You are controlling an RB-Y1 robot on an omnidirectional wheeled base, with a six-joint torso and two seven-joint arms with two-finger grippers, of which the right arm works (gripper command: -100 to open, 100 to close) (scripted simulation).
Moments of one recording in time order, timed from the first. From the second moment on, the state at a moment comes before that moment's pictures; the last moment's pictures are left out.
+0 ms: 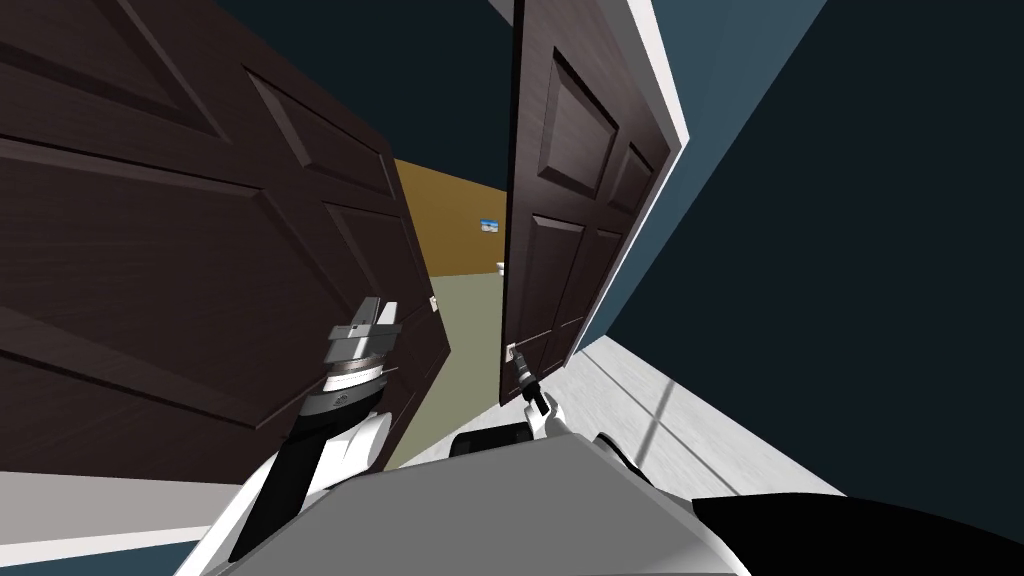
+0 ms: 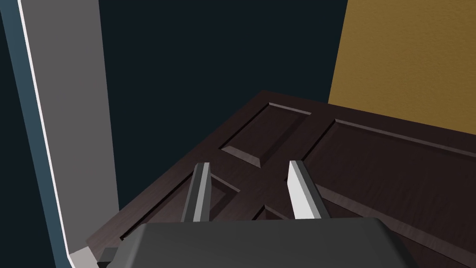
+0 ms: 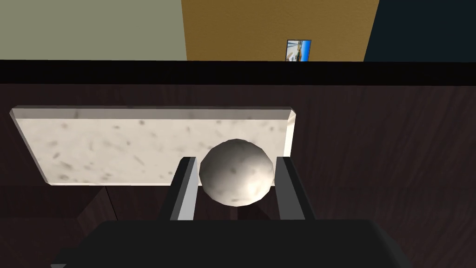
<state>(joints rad) -0.19 -0.06 0.28 -0.61 0.00 -0.81 -0.11</state>
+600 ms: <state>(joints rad) -0.18 -0.07 0.26 -0.61 -0.01 -0.80 -0.09</state>
